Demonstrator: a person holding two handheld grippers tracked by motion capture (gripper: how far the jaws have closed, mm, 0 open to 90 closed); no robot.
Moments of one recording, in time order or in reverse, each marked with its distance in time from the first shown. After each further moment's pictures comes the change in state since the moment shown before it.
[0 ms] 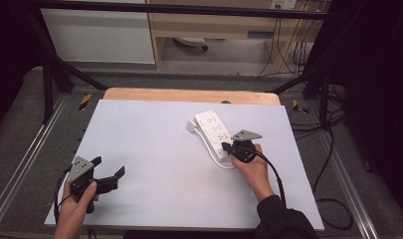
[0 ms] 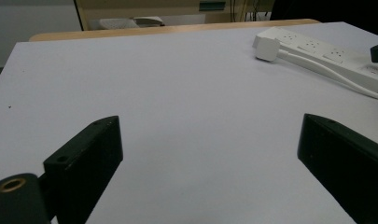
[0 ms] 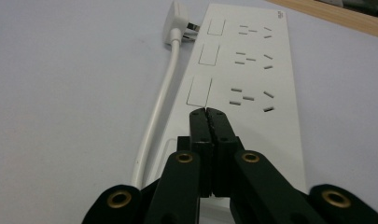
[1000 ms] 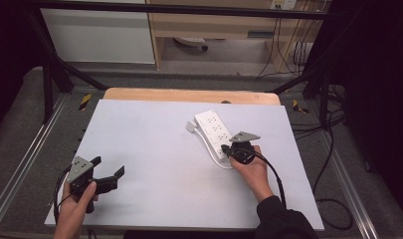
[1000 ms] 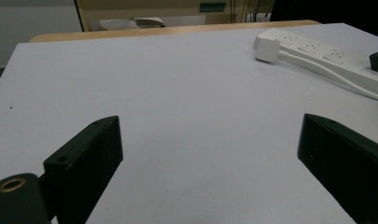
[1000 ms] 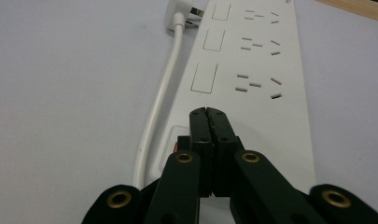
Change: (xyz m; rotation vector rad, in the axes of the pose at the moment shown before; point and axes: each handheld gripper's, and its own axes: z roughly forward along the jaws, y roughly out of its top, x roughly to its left) left arm 0.000 0.000 0.000 -0.003 0.001 -0.002; right arm 0.003 -0.003 0.002 0.040 -0.002 -0.009
